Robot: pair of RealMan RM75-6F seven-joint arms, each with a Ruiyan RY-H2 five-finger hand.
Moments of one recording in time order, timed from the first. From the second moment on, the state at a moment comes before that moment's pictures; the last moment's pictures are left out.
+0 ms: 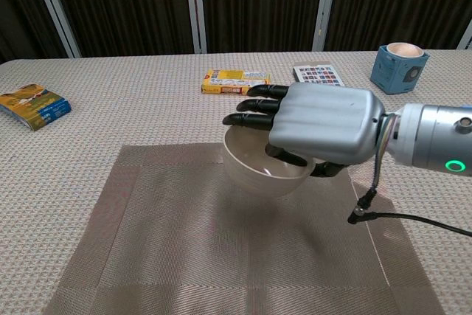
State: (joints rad) left arm -0.32 -1.14 -0.12 -1.73 1.32 1.35 0.16; right arm 0.81 -1.51 0.06 -1.43 -1.75 0.90 -0.65
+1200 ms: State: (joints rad) left arm -0.30 -1.11 -0.12 -1.76 1.35 1.35 0.11; right arm 0.77 -1.58 0.05 -1.44 -1.70 0.92 -0.95
